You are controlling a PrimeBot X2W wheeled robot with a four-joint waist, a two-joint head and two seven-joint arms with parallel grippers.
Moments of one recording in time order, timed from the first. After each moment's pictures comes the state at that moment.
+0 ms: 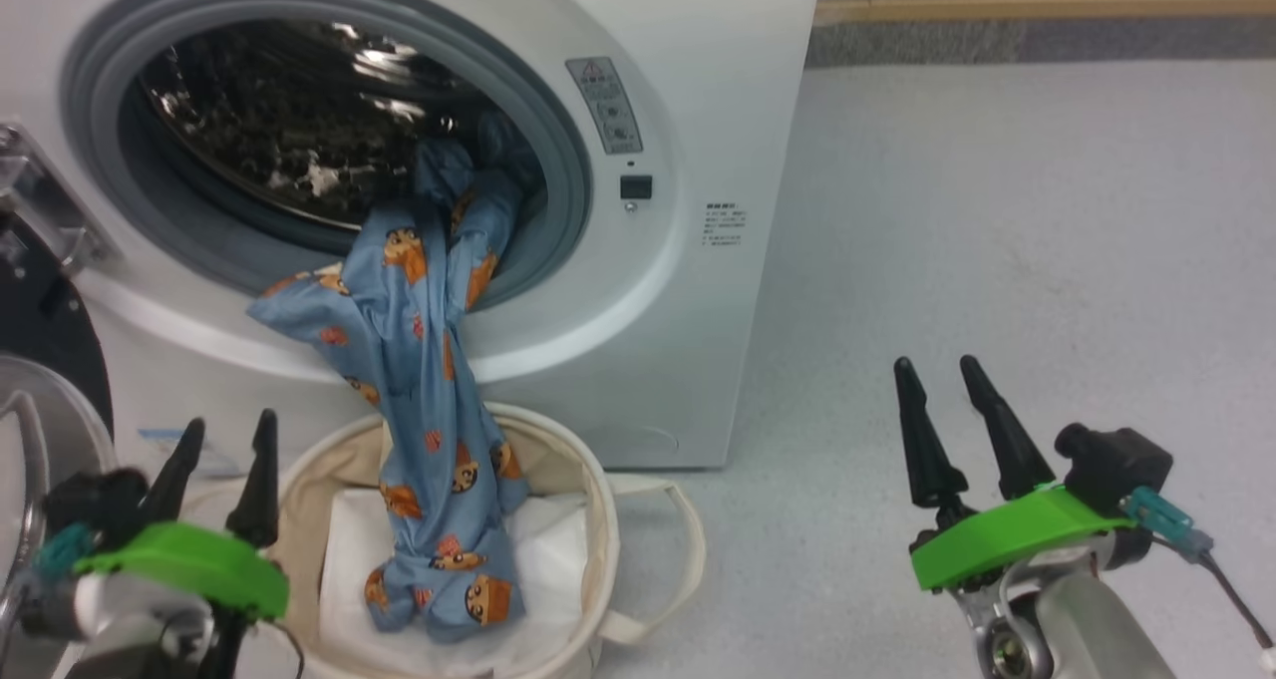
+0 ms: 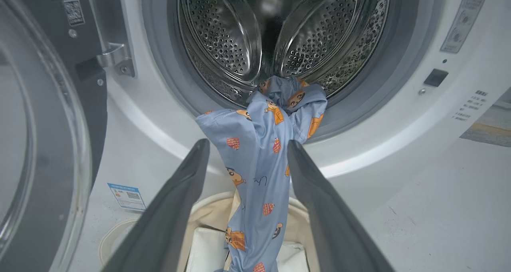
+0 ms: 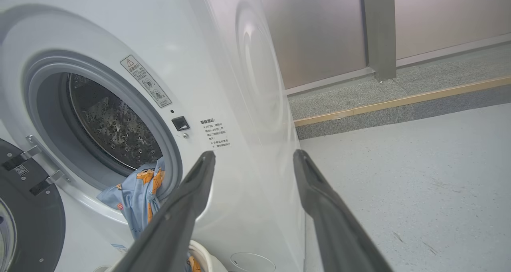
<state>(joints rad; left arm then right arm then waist) -0.41 0.34 -0.26 0.69 -0.60 -0.05 -0.25 -0.24 -0.08 0.15 0.33 0.41 0.13 -0.25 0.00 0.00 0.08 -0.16</state>
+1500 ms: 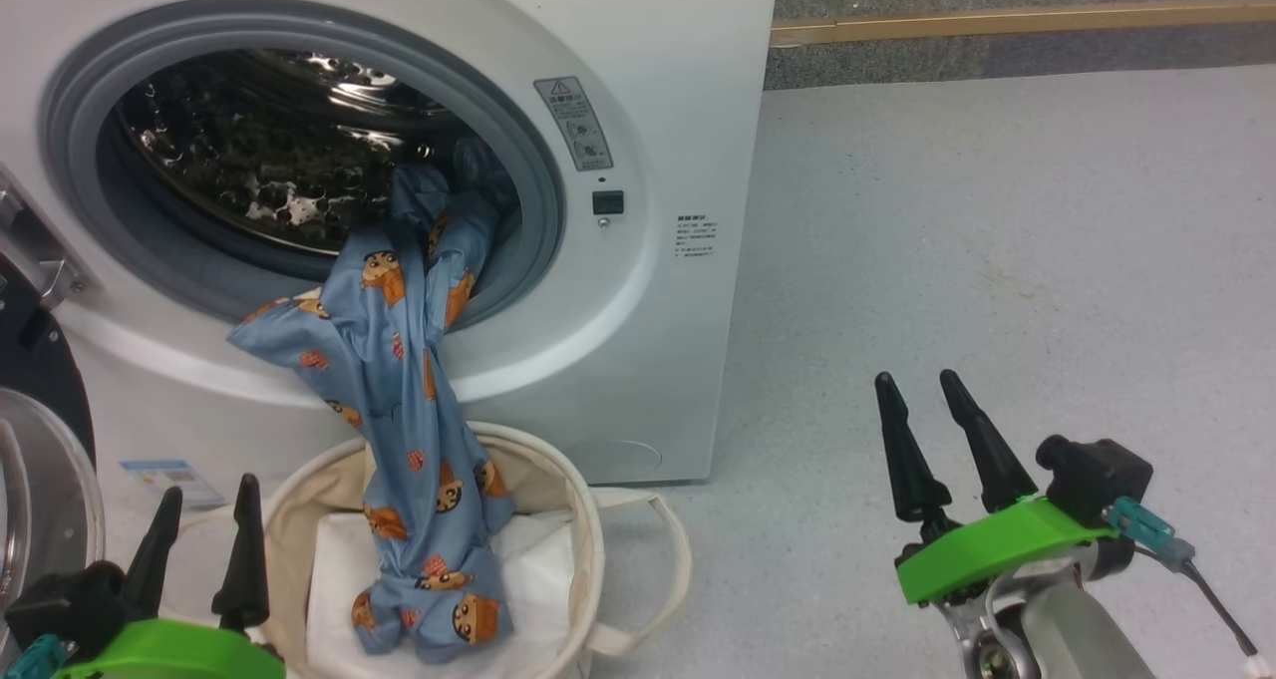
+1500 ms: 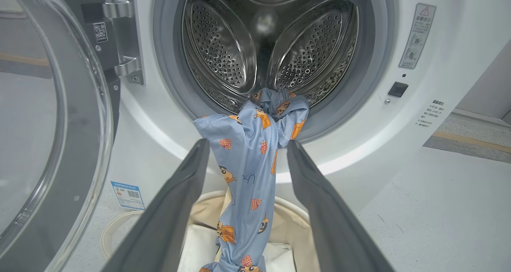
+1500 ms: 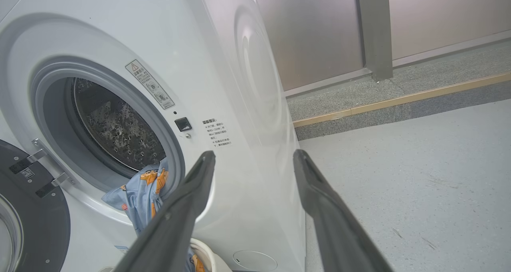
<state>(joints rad) -0.08 0.38 -0.15 0.25 -0.60 0.06 -0.22 -0.22 -0.07 0.18 0.33 0.42 0.13 -0.25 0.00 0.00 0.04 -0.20</state>
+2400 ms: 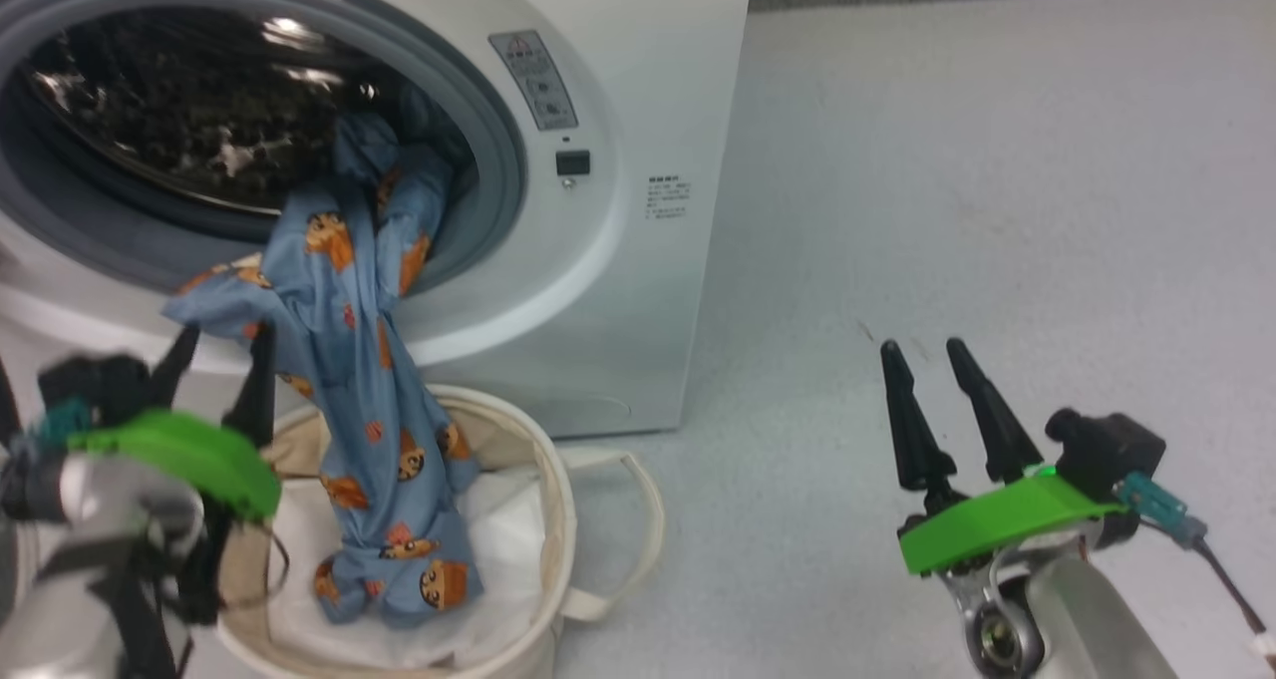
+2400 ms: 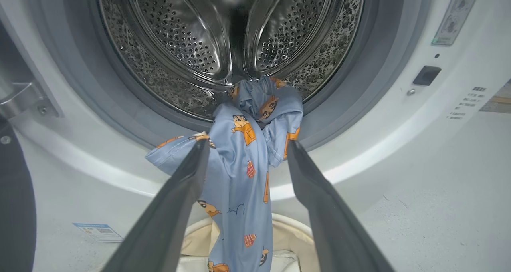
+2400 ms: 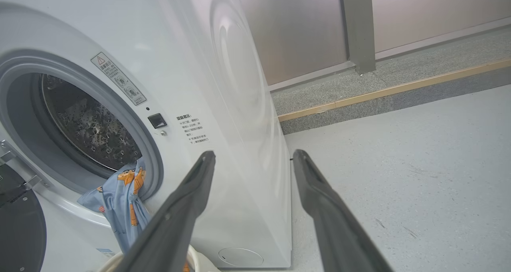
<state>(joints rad) -0.51 0.38 -0.27 0.62 -0.58 -0.06 -0.13 -0.24 -0.06 0.17 0.32 0.42 0.13 -0.25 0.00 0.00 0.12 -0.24</state>
